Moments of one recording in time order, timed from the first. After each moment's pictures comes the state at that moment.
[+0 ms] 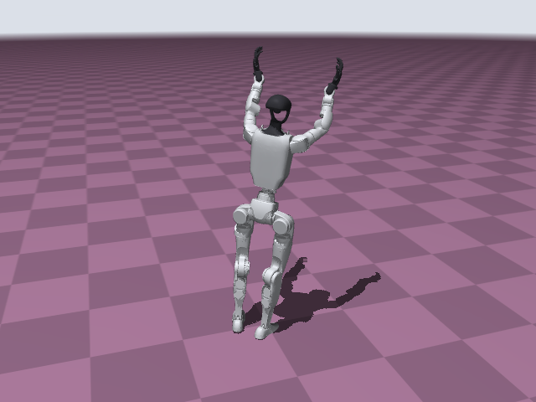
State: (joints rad) left arm -1.97 0.81 -0.44 1.14 -0.52 -0.40 0.39; right arm -1.87 -0.73 0.32 0.78 0.85 -0.30 -0.34; waist 0.00 0.02 -0.23; left_leg -0.14 0.00 0.39 0.03 -0.15 -0.02; right_leg -0.14 -0.01 -0.24 0.00 0.00 -0.05
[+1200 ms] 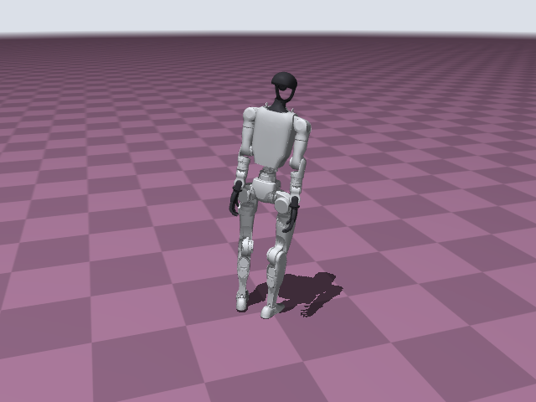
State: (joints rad) left arm 0.11 -0.06 0.02 1.63 -0.17 -0.01 0.16; right arm 0.17 -0.10 -0.10 1.45 -0.55 0.21 0.02; waist 0.05 0.04 0.04; left_leg 0.03 0.01 0.47 0.03 -0.13 -0.02; right_leg -0.01 -0.03 -0.14 0.02 0.04 -0.04
